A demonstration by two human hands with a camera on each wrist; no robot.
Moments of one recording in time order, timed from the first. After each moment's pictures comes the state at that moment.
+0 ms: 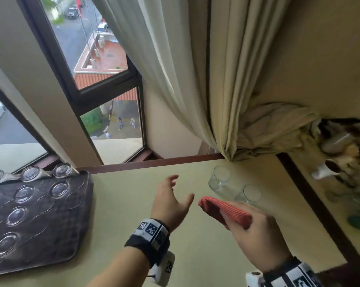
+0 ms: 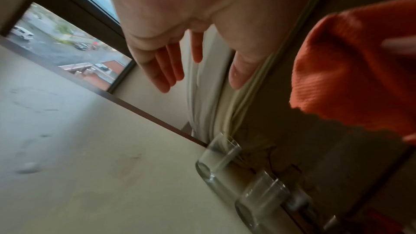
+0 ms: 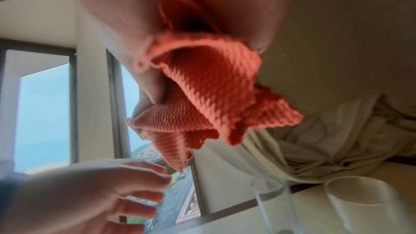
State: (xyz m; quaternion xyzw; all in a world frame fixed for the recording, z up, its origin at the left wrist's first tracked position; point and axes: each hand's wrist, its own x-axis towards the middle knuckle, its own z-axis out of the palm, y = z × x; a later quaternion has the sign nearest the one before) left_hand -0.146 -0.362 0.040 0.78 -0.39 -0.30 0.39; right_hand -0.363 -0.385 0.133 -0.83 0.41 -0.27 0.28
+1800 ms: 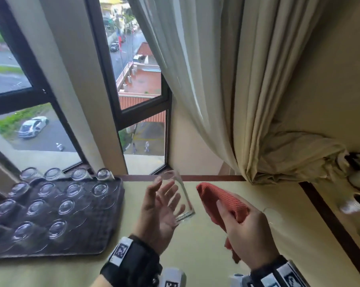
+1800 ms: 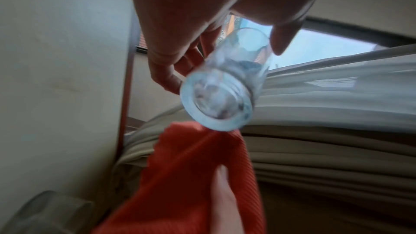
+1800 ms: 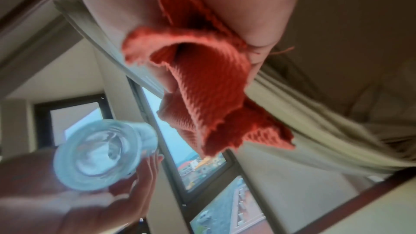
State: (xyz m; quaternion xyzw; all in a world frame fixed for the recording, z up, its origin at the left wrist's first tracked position) left_hand -0.117 -0.277 0.144 0.36 0.04 -0.54 0.76; right_hand -0.305 -0.354 0.170 -0.76 0.44 -0.31 0.38
